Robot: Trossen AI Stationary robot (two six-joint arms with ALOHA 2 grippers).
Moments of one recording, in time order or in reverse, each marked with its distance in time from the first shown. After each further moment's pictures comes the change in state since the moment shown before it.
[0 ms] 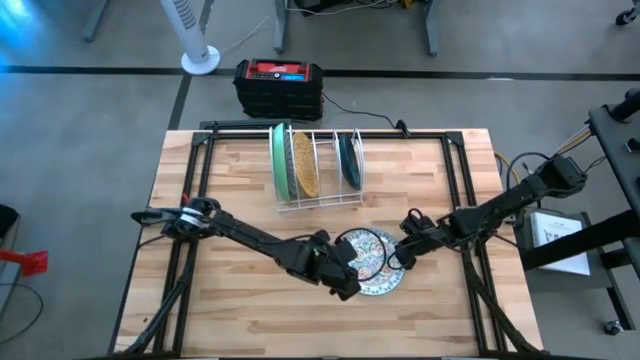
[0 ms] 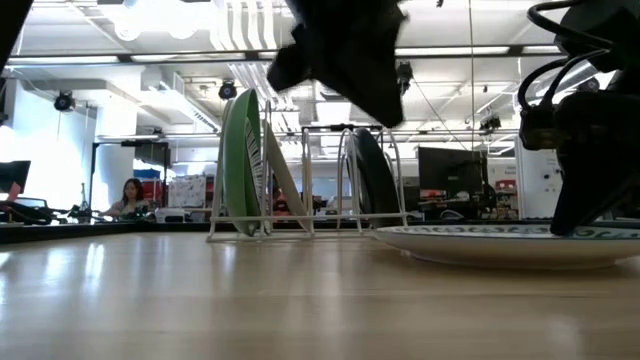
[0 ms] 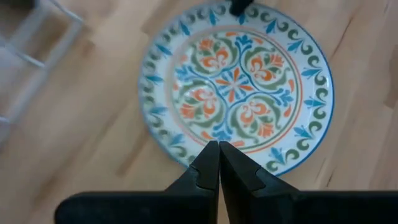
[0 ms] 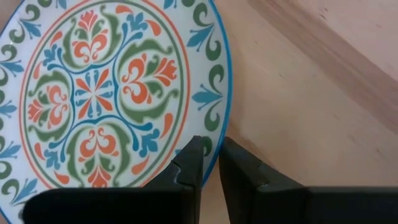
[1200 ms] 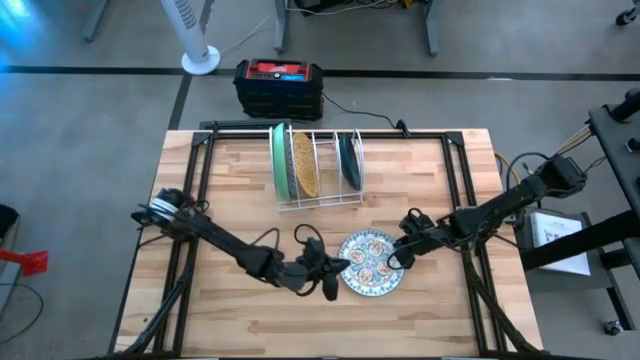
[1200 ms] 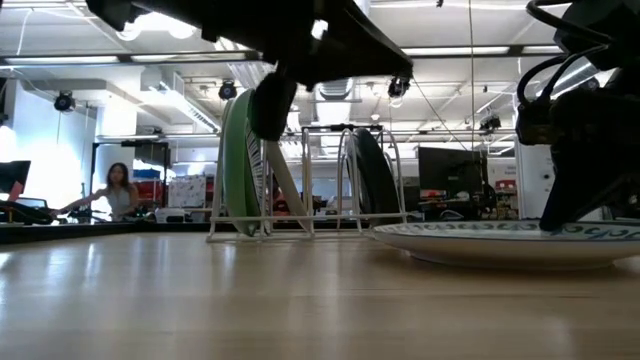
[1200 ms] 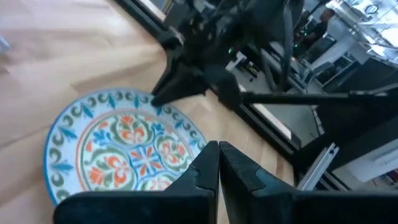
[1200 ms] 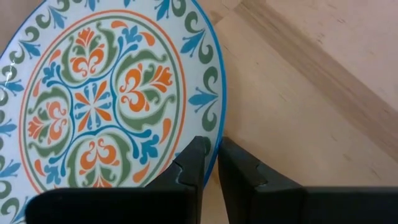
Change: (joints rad) left arm -0.082 -0.225 -0.750 1.317 -0.204 -0.079; right arm 0.000 0.000 -0.002 0.029 0.046 -0.037
